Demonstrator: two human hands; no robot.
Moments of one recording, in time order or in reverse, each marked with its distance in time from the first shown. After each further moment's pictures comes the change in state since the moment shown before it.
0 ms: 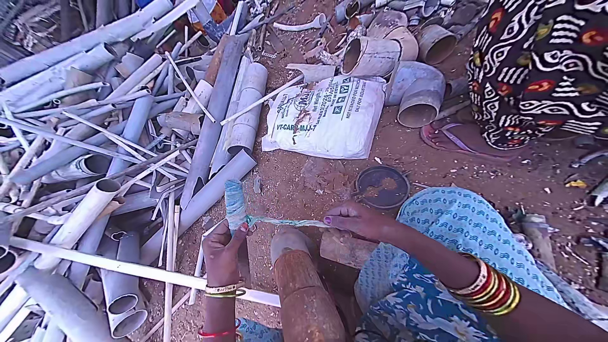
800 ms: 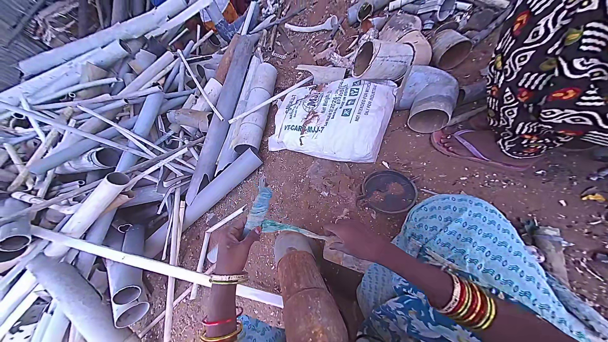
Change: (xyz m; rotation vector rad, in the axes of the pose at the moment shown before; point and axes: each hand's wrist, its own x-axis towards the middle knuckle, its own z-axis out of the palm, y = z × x) left_hand 0.008 -0.011 -0.016 0.258 -0.167 -0.138; right_hand 0.021 0.023 0.024 -0.922 -0.114 0.258
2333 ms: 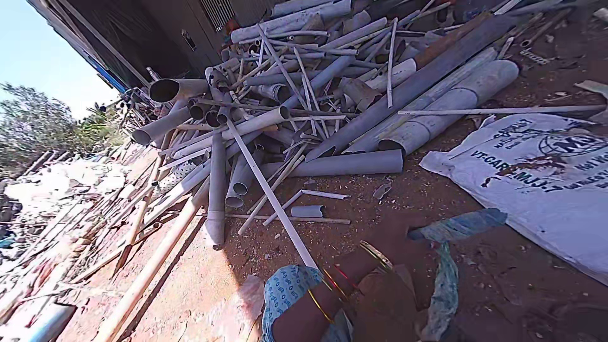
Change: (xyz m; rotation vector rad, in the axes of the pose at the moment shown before) left_hand -0.003 0.026 -0.004 0.062 -0.207 -0.020; right_hand -0.015 -0.043 0.045 1.015 -0.044 -0.318
